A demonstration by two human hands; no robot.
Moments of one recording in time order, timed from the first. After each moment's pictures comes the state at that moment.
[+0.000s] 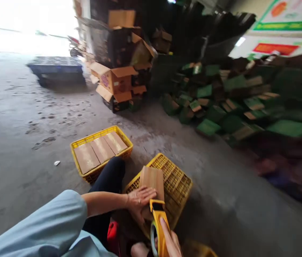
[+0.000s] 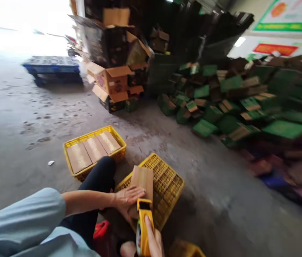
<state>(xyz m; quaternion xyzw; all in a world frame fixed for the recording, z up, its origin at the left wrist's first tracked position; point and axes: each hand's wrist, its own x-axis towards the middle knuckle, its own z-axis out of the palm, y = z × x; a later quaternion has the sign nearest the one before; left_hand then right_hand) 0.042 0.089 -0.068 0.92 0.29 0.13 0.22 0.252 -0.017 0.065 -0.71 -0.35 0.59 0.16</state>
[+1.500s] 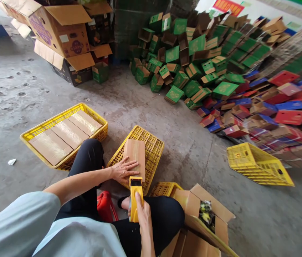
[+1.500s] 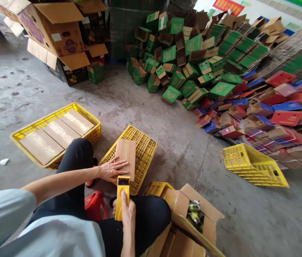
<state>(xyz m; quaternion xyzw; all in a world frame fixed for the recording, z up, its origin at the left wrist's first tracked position) 0.029 0.087 -0.072 0.95 0.20 0.05 0.21 0.200 -0.096 0.027 -0.78 -0.25 0.53 0.22</state>
